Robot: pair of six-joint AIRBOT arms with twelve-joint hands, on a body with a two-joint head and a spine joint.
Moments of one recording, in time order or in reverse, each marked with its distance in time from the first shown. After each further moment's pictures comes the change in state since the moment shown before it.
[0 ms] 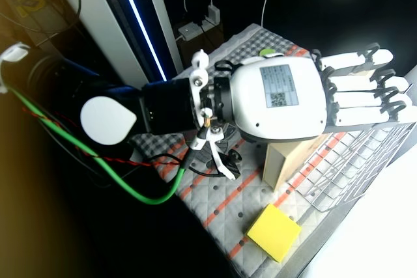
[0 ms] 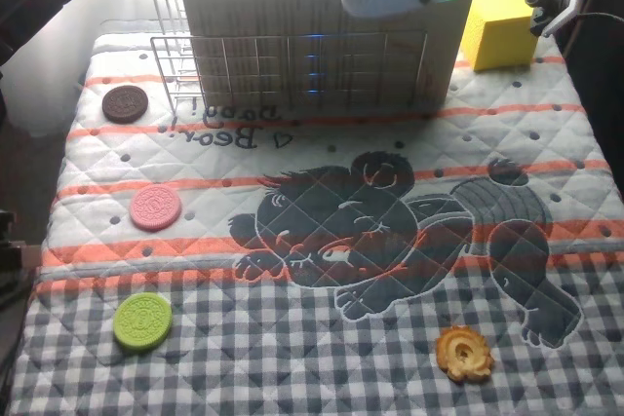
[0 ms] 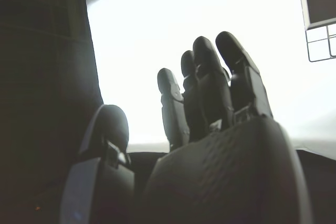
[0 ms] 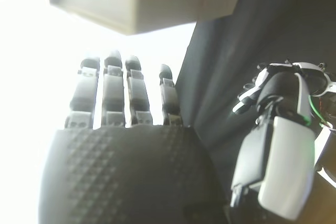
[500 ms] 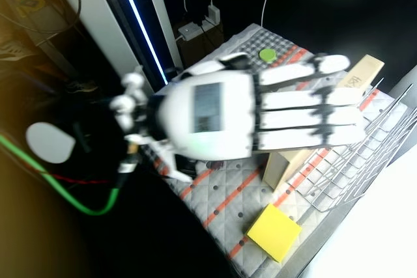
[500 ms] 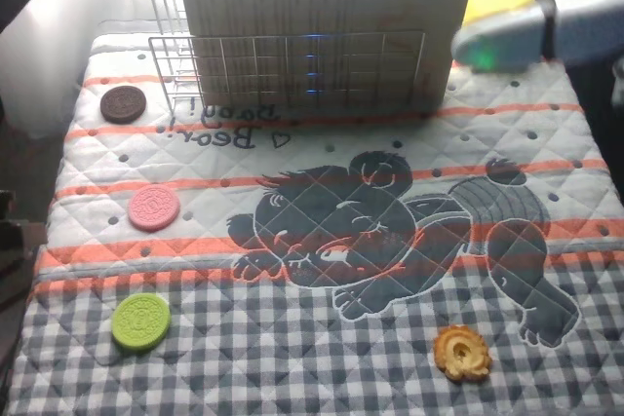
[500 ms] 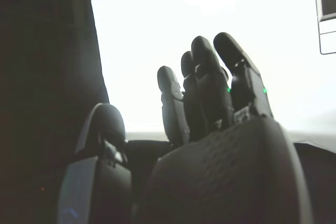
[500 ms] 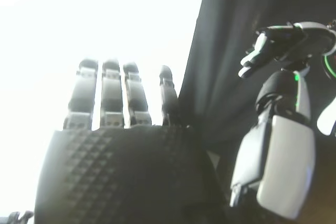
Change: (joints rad) left arm 0.014 -0.025 0.000 -0.075 -0.108 0.000; right arm -0.275 0.263 -0.260 0.280 0.283 -0.112
